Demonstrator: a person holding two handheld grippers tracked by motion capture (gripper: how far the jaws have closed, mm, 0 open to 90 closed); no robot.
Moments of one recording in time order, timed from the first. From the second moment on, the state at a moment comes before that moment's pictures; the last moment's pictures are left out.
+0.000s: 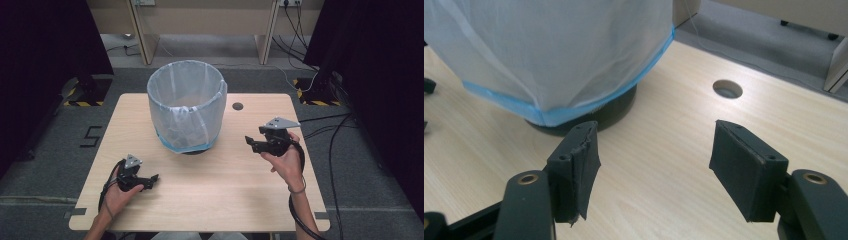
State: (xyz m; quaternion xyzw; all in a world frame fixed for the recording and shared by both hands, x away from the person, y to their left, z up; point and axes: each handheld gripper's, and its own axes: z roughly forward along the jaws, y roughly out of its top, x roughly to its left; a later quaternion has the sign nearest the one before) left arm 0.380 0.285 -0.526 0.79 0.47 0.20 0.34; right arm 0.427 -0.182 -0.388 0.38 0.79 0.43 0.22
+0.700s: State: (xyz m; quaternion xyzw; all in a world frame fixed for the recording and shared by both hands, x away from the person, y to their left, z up) left arm 0.380 0.285 -0.526 0.79 0.47 0.20 0.34; right arm 0.403 -0.184 -0.434 0.40 0.80 0.41 0.21
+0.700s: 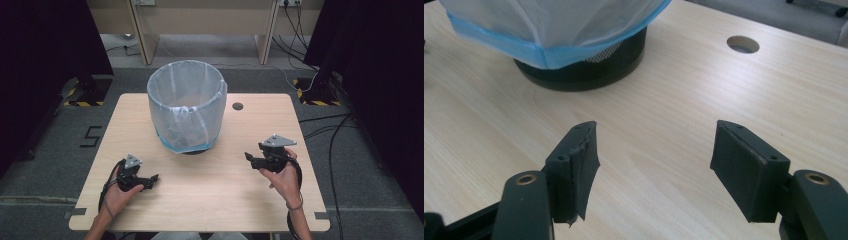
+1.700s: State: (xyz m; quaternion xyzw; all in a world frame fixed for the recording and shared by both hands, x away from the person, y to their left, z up) left arm 0.380 0.285 -0.525 0.79 0.47 0.20 0.34; right arm 0.383 -0.186 -0.479 0.41 0.82 0.36 0.19
